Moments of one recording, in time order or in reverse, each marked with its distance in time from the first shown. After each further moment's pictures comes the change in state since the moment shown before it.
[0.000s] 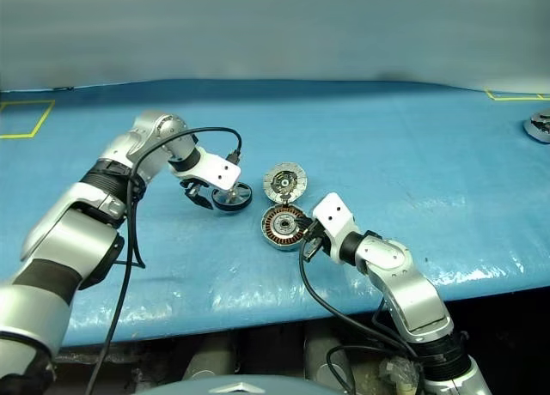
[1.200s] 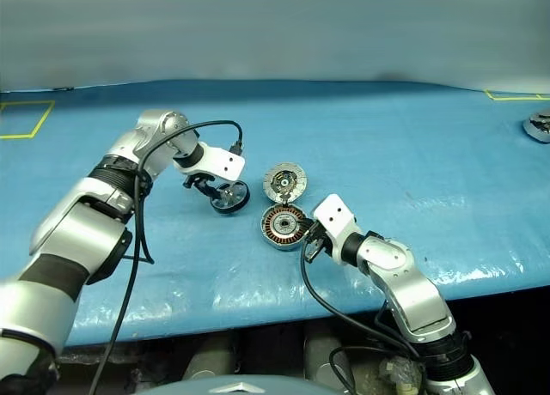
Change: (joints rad) left arm -0.038 -0.049 0.013 0.106 0.017 0.062 0.088; right arm 0.001 -0.015 0.005 -0.004 -0.005 0.015 0.000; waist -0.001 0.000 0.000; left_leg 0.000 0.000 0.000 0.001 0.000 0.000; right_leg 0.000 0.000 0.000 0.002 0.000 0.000
